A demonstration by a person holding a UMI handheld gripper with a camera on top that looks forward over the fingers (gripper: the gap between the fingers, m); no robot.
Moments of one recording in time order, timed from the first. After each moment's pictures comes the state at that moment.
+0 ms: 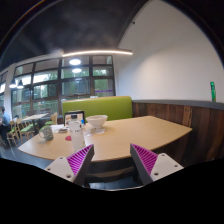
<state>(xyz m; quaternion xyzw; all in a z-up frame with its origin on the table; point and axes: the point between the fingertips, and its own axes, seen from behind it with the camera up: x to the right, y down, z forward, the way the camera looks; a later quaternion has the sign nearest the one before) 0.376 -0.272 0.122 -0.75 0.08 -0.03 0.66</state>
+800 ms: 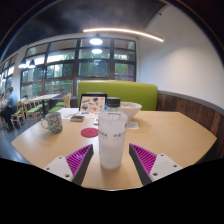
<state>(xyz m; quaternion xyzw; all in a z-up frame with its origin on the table) 0.229 -0.080 0.063 -0.80 -0.02 -0.01 0.60</state>
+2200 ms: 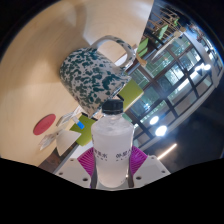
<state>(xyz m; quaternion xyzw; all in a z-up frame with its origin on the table) 0.019 0.120 0.178 -0.32 -0.59 -0.71 0.21</state>
